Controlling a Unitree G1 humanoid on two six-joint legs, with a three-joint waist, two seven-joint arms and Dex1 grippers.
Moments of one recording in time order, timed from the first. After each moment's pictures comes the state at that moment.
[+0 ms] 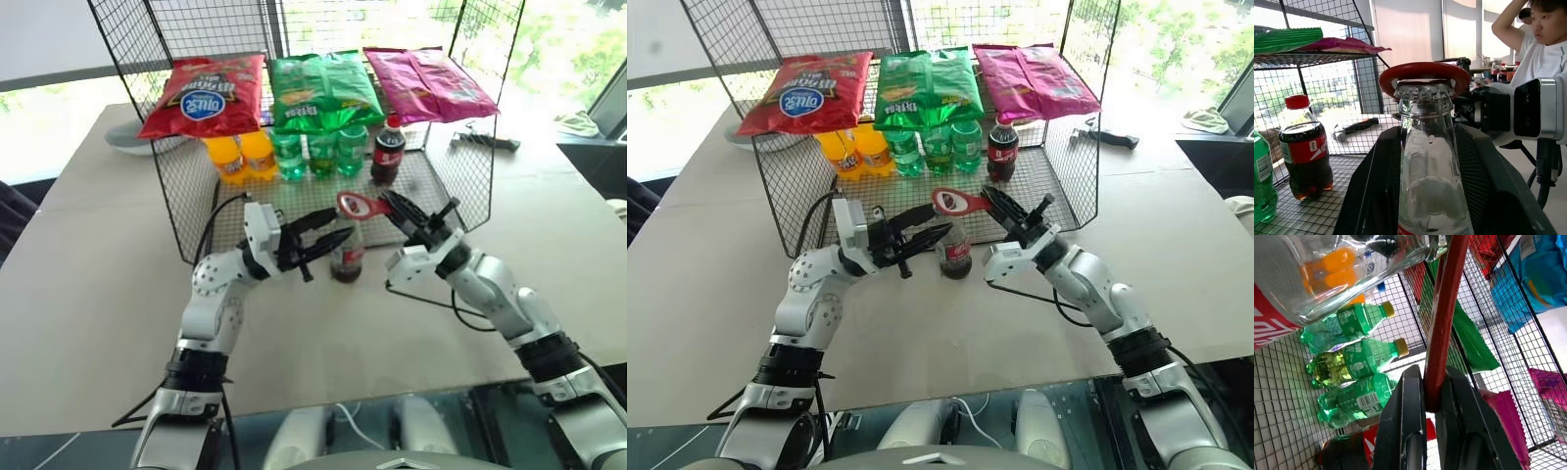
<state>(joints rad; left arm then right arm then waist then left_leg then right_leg) -0.35 0.34 -0.02 0.04 -0.48 -0.10 -1.06 -0.44 -0.47 0.27 0.11 -0.79 -0.60 -0.07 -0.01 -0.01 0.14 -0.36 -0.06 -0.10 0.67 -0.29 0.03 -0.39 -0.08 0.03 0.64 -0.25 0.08</state>
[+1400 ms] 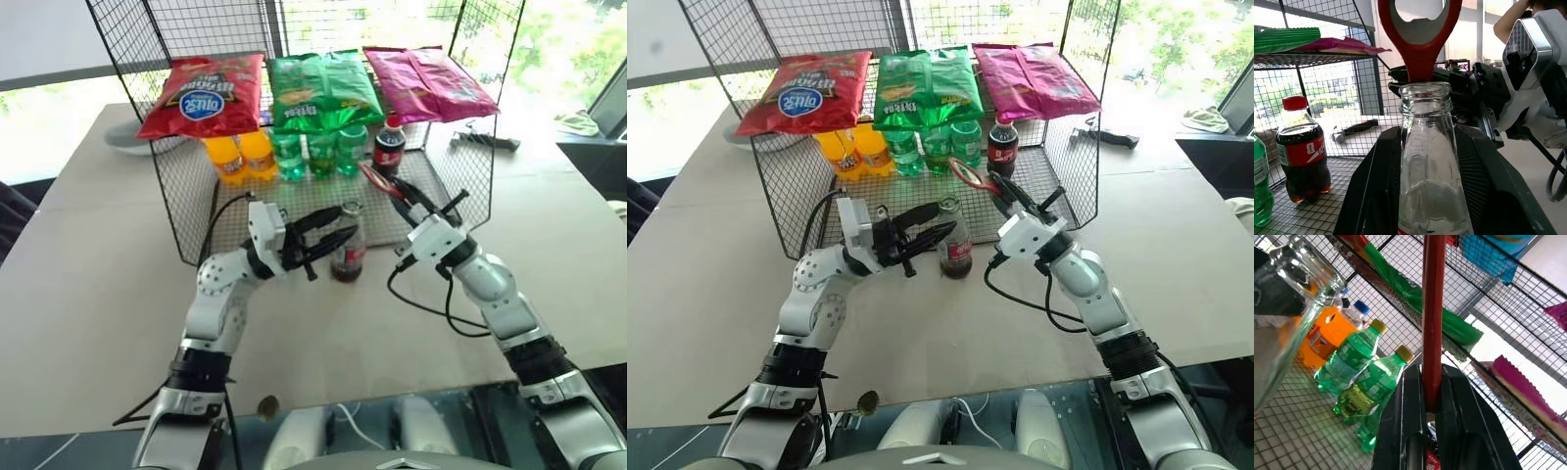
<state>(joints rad) -0.35 0.34 -0.04 0.04 -0.46 -0.09 -1.03 -0.41 -0.36 0.23 0.11 -0.24 -0.56 0.20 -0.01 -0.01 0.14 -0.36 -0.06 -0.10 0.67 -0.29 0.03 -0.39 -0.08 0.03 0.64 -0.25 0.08</state>
